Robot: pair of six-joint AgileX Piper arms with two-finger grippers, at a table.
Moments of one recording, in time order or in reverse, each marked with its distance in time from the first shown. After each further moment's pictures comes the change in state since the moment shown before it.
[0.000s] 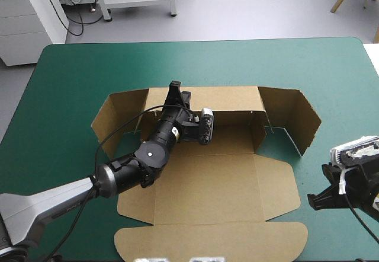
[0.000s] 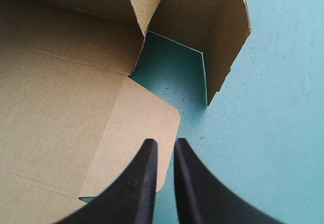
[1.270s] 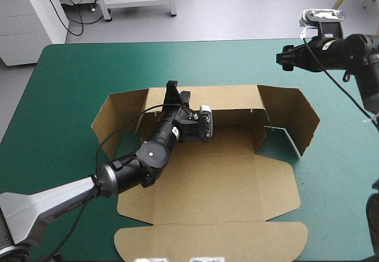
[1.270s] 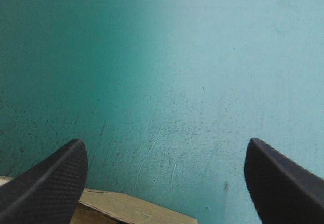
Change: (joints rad) left arm 0.000 0.010 0.000 0.008 0.006 -0.100; right arm -0.275 0.984 -0.736 0.253 -0.175 -0.075
